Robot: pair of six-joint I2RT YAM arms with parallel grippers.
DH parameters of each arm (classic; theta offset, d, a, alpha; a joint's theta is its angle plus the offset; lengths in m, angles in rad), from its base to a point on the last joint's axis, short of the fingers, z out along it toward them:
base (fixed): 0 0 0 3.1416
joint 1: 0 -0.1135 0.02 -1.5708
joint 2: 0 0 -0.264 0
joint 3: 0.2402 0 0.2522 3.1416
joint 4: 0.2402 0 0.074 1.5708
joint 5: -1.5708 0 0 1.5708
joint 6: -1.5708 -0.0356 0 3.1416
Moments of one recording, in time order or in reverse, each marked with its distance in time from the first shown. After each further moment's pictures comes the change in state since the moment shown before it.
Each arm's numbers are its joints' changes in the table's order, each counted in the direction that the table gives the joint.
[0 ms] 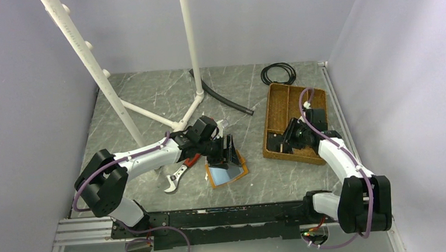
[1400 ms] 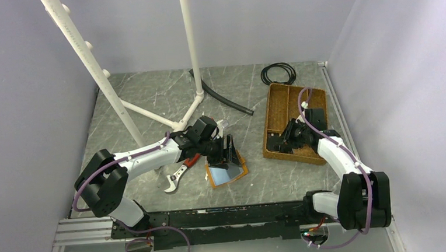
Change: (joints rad) left arm 0.000 0.000 0.000 -0.001 -0.001 0.000; right arm -0.002 -0.030 0.000 -0.023 0.084 -0.006
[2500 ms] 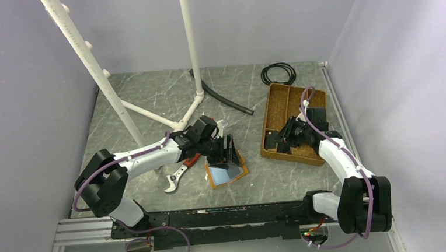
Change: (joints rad) left arm 0.000 0.000 0.000 -0.003 0.000 0.000; right arm 0.001 0.033 0.000 -0.018 0.079 -0.051
